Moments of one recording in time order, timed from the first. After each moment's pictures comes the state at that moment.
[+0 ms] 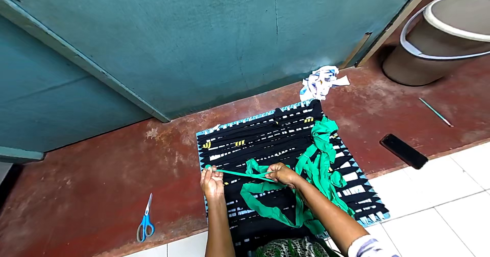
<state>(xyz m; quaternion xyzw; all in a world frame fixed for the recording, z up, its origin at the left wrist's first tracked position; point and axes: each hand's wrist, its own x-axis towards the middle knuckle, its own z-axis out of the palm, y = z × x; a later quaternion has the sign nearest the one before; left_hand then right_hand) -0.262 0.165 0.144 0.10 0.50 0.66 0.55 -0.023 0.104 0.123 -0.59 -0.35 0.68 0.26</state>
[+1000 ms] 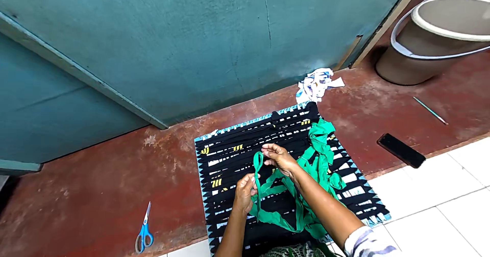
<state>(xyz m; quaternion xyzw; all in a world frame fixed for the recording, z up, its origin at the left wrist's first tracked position) -0.210 0.112 0.129 0.35 0.40 0.37 0.76 -0.016 0.138 0.162 -0.55 -0.22 0.63 0.50</state>
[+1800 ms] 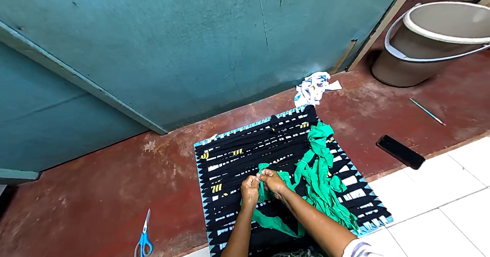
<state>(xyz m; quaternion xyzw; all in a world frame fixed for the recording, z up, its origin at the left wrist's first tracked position) -0.186 0.123 0.092 0.54 0.55 0.31 0.56 -0.067 0.111 0.117 -0.62 -0.18 0.64 0.43</state>
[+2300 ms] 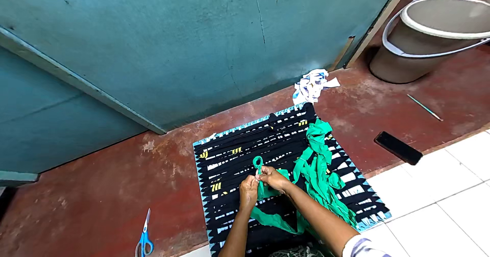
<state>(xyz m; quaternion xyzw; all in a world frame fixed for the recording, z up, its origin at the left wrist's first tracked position) -0.197 0.119 0.104 0.64 0.53 0.26 0.49 -0.045 0.111 0.118 -0.56 -0.34 0.66 0.36</state>
